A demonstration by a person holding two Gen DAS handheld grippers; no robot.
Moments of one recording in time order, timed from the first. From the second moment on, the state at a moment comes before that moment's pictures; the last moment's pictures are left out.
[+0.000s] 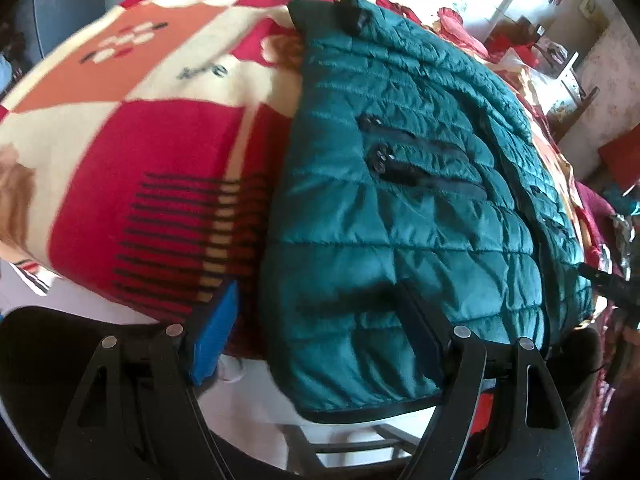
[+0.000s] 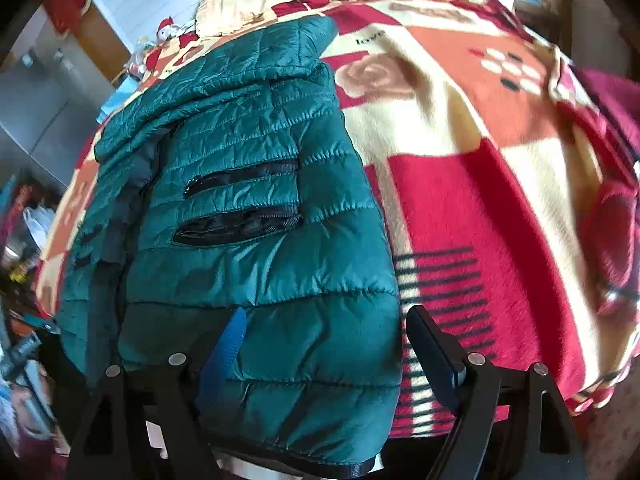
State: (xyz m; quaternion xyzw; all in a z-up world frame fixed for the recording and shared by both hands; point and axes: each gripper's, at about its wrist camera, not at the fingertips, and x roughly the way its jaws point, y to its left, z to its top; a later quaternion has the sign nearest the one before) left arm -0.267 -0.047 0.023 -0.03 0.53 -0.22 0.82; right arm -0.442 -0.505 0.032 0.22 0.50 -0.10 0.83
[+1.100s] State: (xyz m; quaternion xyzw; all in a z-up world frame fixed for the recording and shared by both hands) left arm -0.275 -0.063 0.021 -0.01 0.54 -0.23 0.81; right arm -0.442 -0.481 0.029 0.19 0.49 0.01 0.85
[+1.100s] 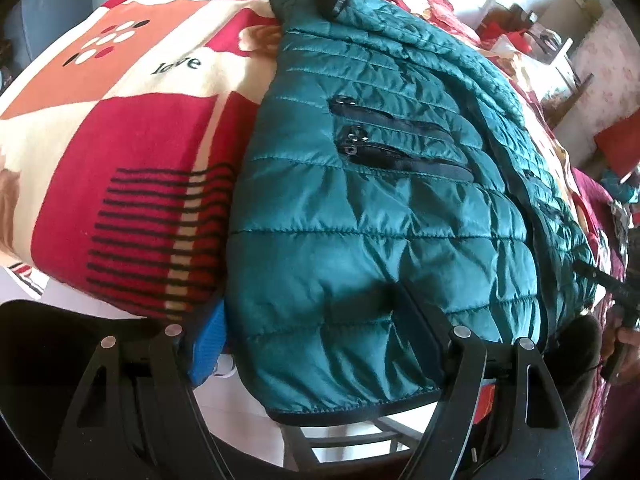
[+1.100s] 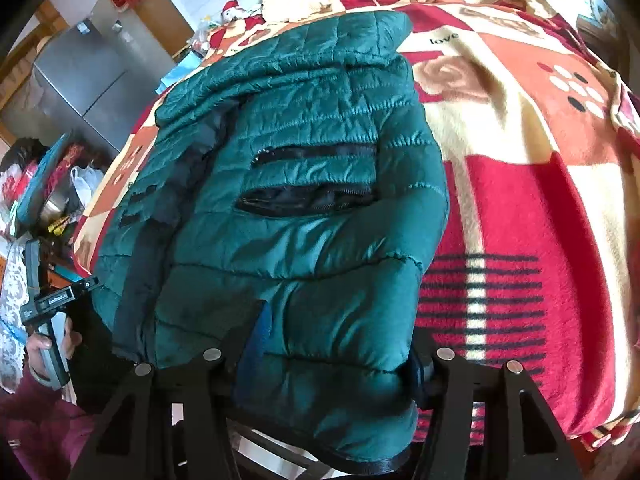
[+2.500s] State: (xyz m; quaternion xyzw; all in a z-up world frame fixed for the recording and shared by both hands) left arm -0.048 -0.116 0.145 -0.15 0.39 -0.18 0.89; right arm -0.225 -0.559 0.159 0.21 0.31 -0.09 0.92
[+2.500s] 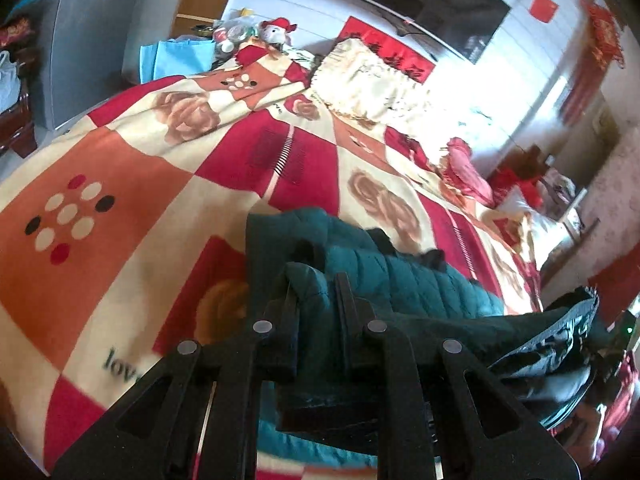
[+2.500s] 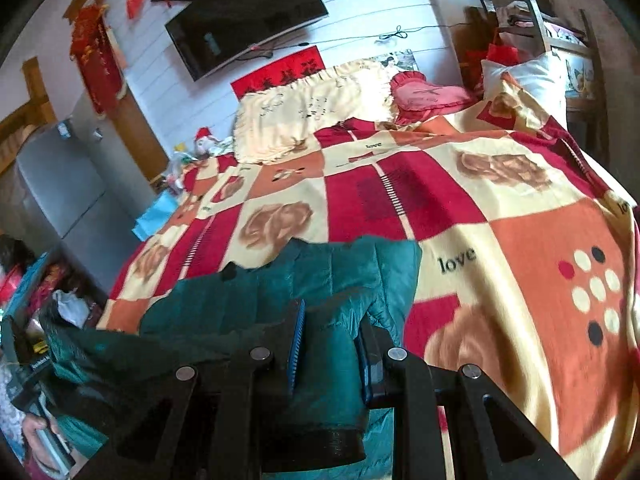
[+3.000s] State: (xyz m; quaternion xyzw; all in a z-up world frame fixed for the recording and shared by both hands) left arm 0.046 -0.128 0.088 -0.18 0.46 -0.17 0.85; right arm -0.109 -0.619 0.074 0.29 0.36 -0.13 0.88
